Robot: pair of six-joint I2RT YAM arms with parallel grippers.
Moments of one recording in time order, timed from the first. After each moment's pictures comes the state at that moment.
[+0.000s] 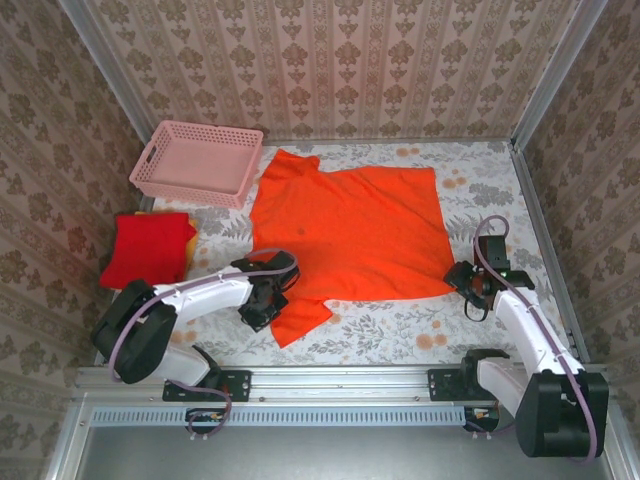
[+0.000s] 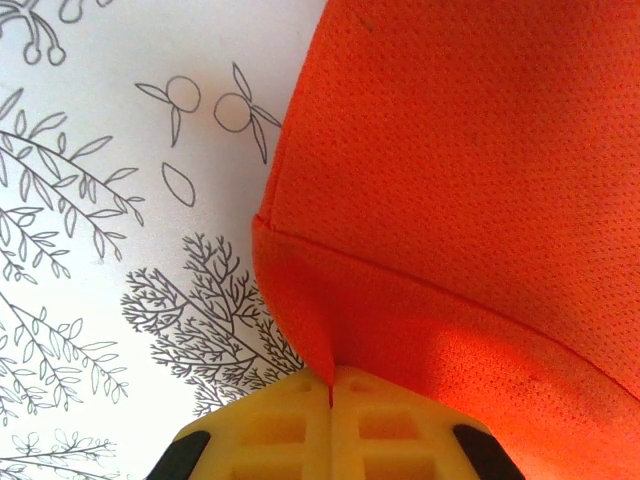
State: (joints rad) left arm -0.80 1.42 0.69 -0.80 -0.05 -1.46; right arm -0.07 0.99 0.55 -0.68 -0.01 0.67
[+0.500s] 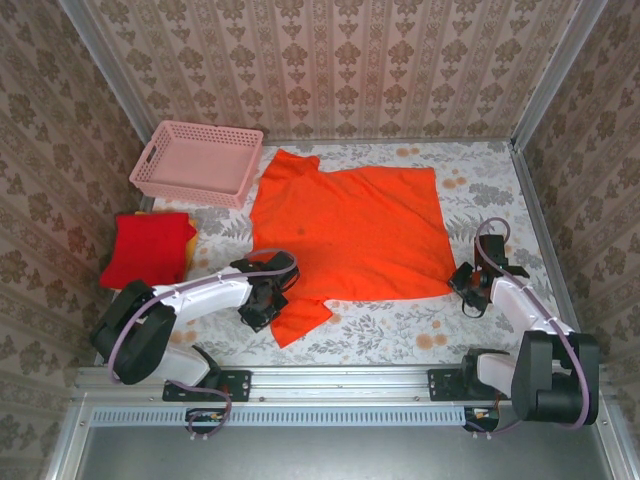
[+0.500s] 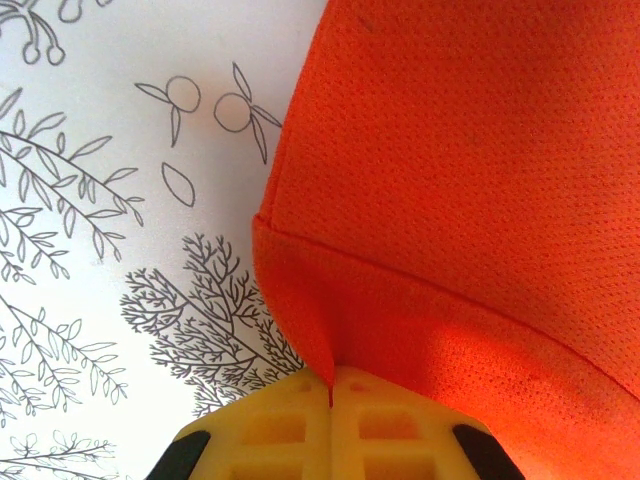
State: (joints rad) left arm -0.80 1.41 0.69 -0.79 -0.05 -1.46; right arm -0.14 1.16 0.52 -0.55 -0.08 0.71
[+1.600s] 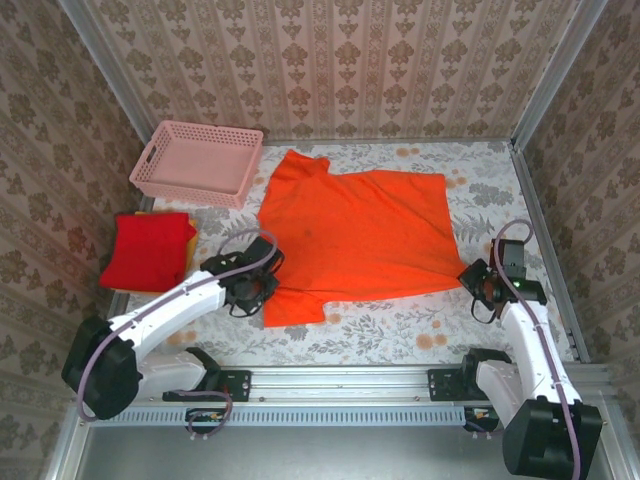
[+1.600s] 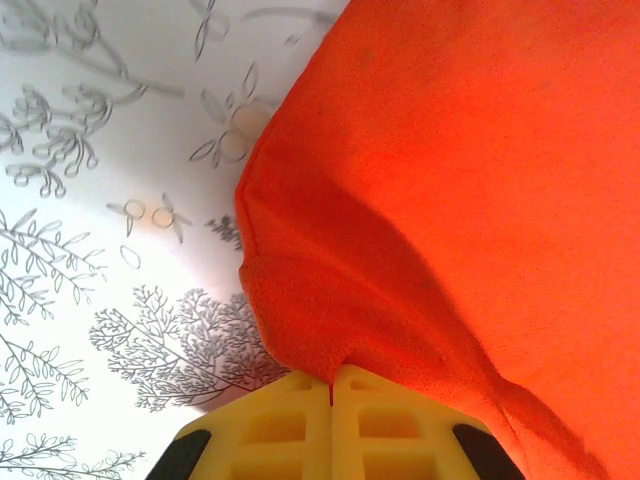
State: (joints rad) left arm -0.71 1.18 0.77 -0.82 -0.12 -1.39; right arm -0.19 0.85 0.56 -0.71 -0.06 0.71
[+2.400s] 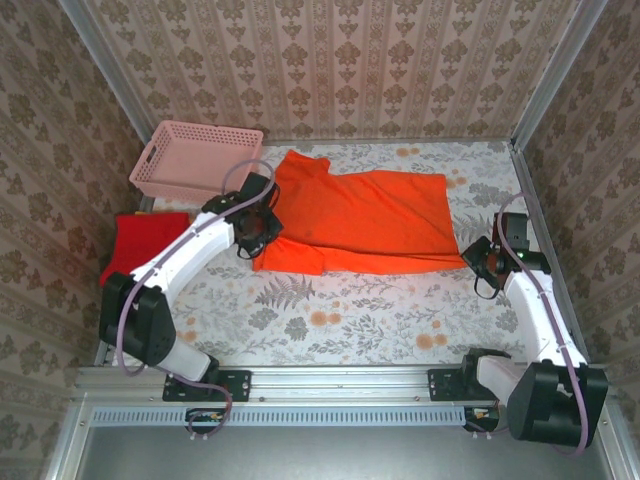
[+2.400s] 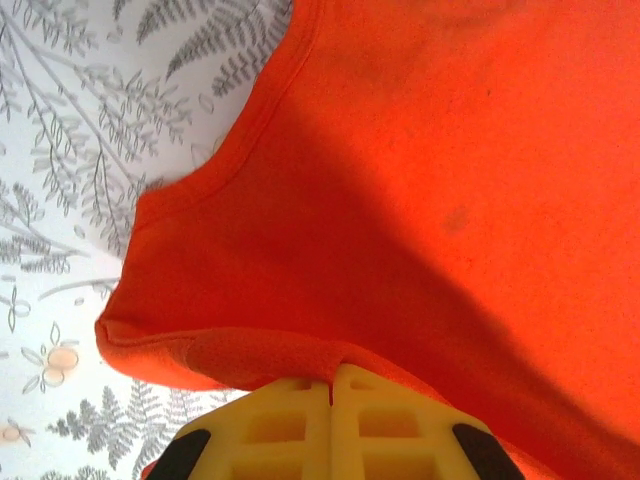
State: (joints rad) left arm -0.50 1.52 1.23 -0.84 -0.06 -1.03; right arm -0.19 1.06 0.75 -0.72 -0.03 0.71
